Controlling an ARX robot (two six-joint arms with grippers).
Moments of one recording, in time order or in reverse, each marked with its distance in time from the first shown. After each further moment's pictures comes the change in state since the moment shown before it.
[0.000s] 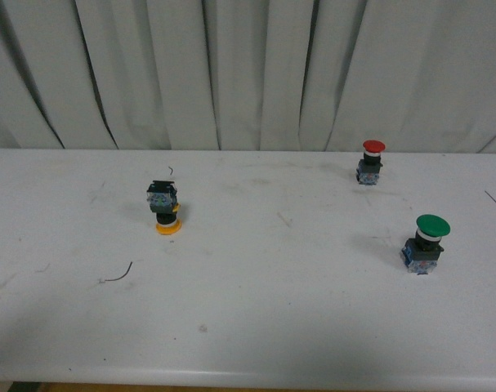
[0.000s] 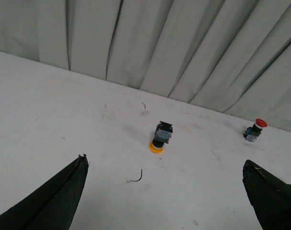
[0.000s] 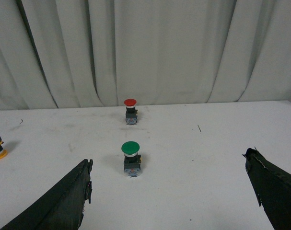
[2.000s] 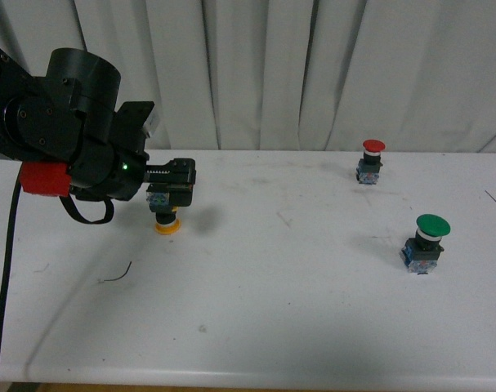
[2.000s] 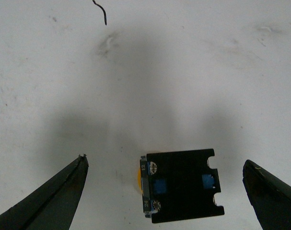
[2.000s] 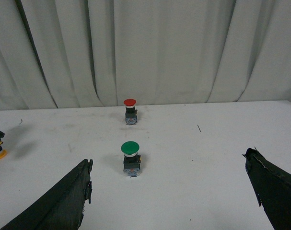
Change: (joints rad) left arm -0.150 1.845 1.178 0.065 0.008 0.245; right arm 0.000 0.000 0.000 0.000 0.000 0.000
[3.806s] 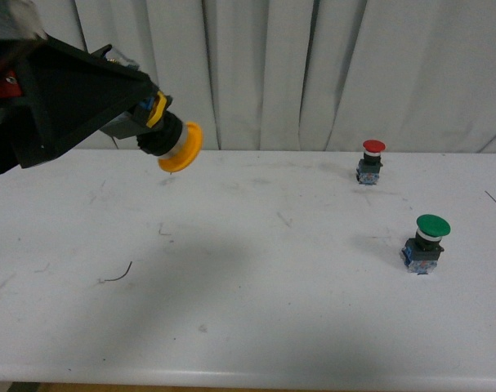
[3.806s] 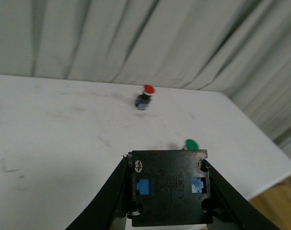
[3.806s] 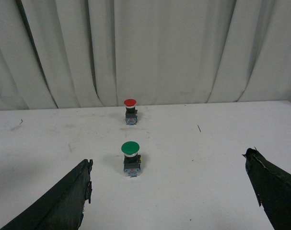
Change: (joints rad) left arm -0.163 -1.052 -0.941 0.509 0.230 -0.327; right arm 0.000 0.000 0.000 0.000 0.000 0.000
